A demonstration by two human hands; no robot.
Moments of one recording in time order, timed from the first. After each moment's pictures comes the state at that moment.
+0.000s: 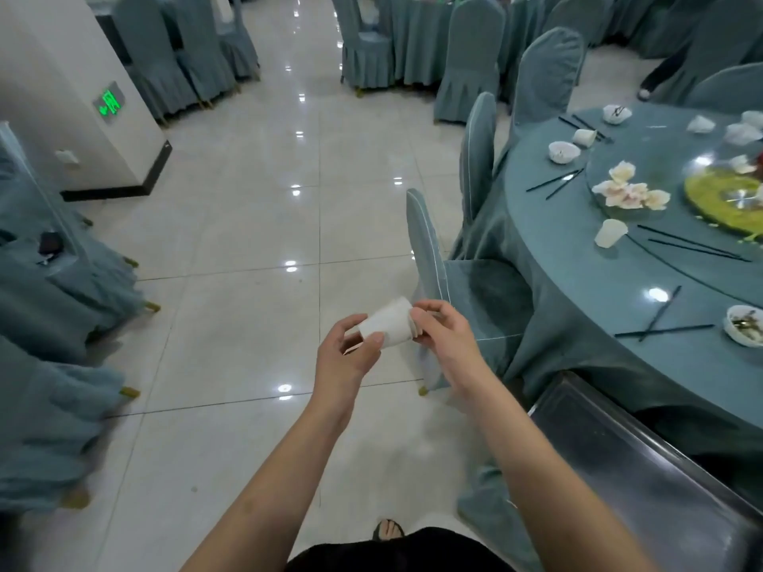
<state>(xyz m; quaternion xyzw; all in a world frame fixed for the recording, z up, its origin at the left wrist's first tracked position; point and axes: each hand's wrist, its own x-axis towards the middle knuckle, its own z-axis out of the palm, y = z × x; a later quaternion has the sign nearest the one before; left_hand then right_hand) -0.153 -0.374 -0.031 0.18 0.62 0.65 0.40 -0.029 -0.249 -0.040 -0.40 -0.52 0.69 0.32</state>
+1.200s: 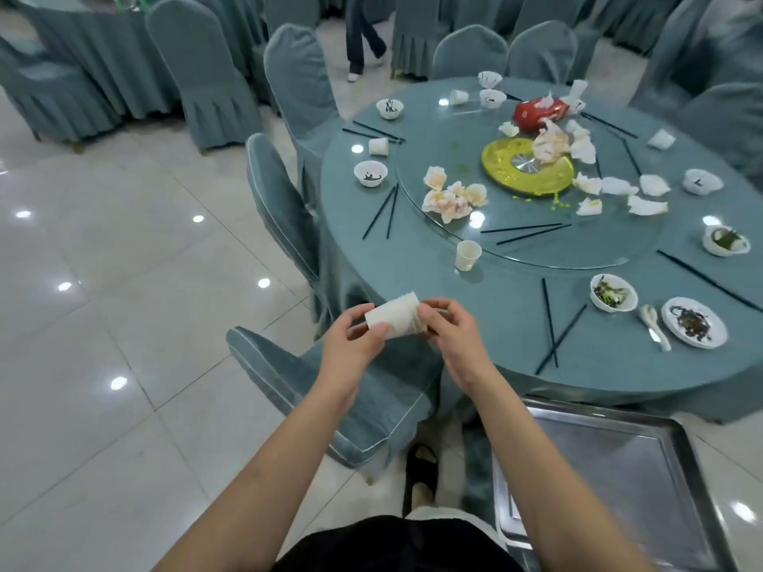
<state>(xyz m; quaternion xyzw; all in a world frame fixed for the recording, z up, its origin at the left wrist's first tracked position) -0.173 0.110 -0.043 0.36 0.53 0.45 0.62 0.007 0.116 -0.062 -0.57 -0.35 0.53 0.52</state>
